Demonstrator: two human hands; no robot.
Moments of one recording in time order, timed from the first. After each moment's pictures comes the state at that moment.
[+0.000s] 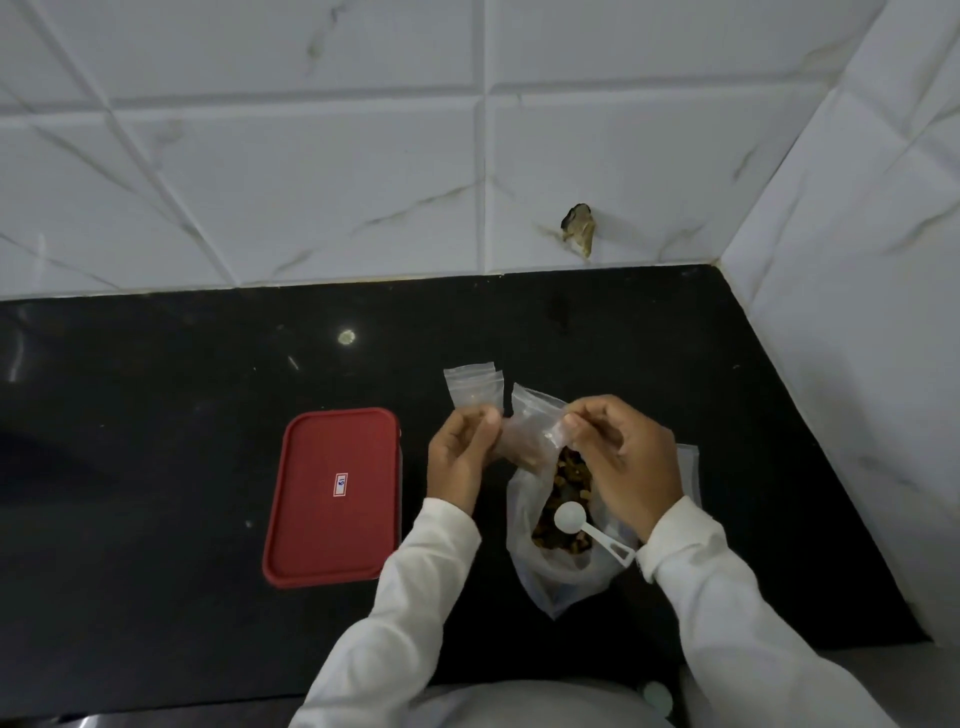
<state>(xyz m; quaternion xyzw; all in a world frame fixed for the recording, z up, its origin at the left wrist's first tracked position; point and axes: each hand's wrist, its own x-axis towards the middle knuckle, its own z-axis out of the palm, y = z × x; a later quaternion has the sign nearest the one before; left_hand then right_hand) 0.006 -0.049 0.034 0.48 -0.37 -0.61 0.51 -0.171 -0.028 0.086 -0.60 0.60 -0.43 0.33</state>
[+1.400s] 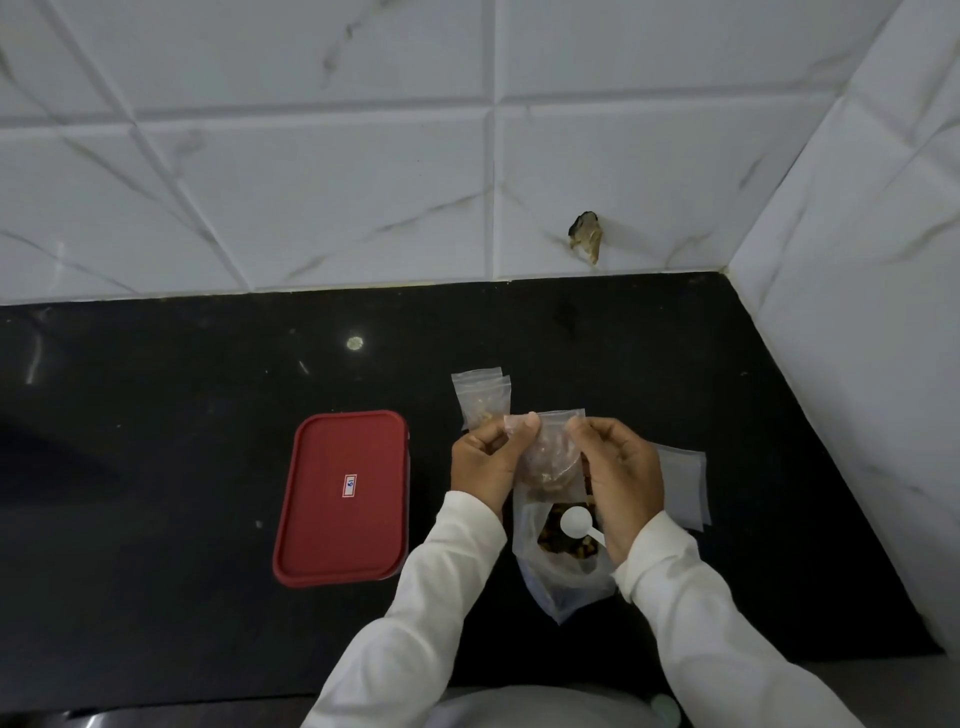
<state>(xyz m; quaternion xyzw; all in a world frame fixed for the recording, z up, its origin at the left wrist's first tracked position) -0.014 -0.046 0.059 0.54 -0.28 -0.67 0.44 -0.147 -0.025 0.072 -0.33 0.65 -0.49 0.48</state>
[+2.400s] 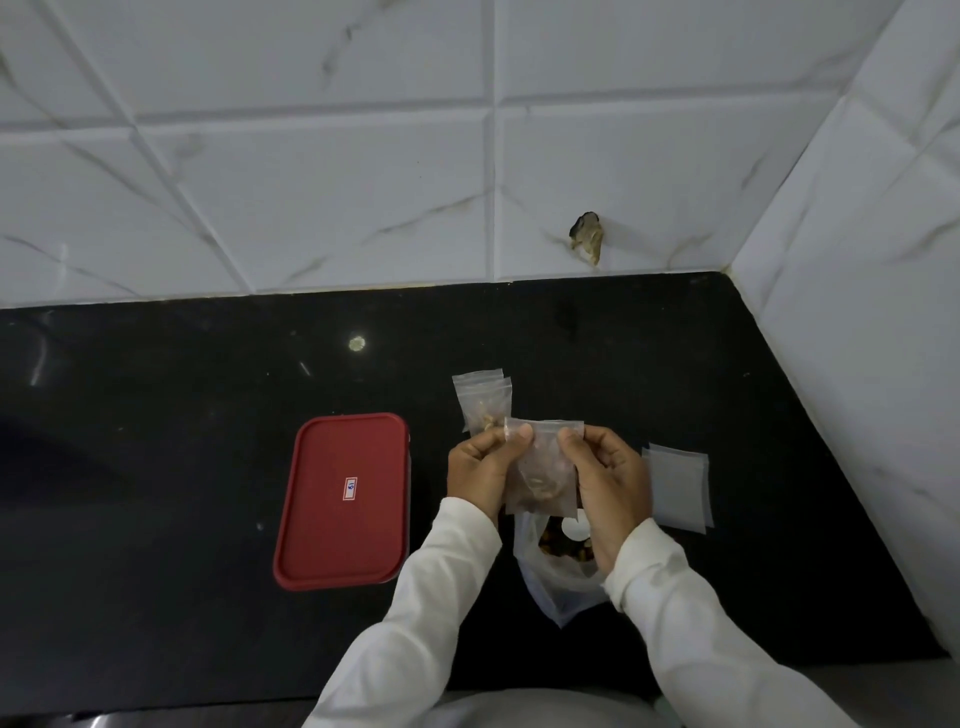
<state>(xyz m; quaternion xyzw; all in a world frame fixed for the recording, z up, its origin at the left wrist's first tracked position) -0.010 -0.045 0.057 0.56 -0.25 -0.67 0.42 -0.138 -0.024 0.063 -0.30 0.65 -0.50 0.50</state>
